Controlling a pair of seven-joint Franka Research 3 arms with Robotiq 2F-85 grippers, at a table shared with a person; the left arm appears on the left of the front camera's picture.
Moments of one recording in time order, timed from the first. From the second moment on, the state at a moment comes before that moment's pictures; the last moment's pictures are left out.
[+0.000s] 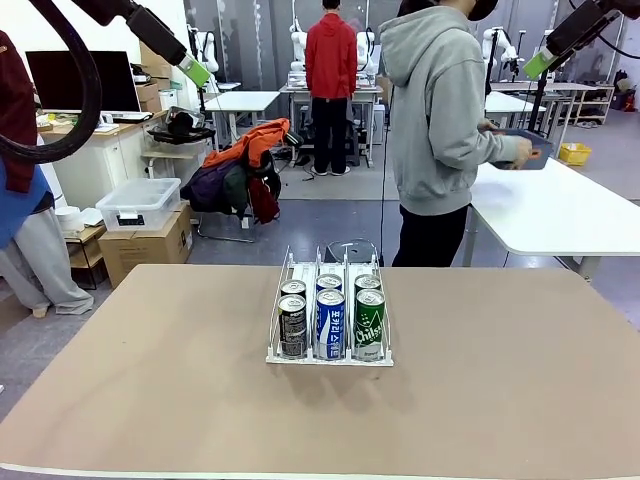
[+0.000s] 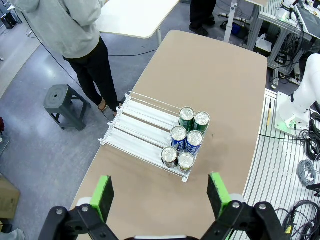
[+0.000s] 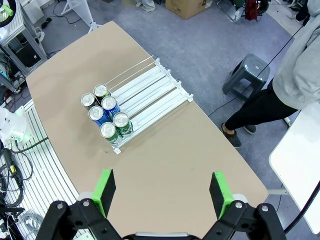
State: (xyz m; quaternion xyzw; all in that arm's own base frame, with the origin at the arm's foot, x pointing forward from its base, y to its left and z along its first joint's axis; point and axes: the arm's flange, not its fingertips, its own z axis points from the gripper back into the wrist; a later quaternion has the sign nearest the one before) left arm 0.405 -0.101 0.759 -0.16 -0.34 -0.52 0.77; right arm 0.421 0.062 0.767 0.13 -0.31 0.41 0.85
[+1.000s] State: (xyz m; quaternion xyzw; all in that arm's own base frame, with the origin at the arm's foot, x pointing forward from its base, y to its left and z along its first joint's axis) left arm 0.405 -0.101 0.759 -0.16 -0.34 -0.52 0.77; right arm 0.421 0.062 0.767 0.13 -0.31 0.41 0.85
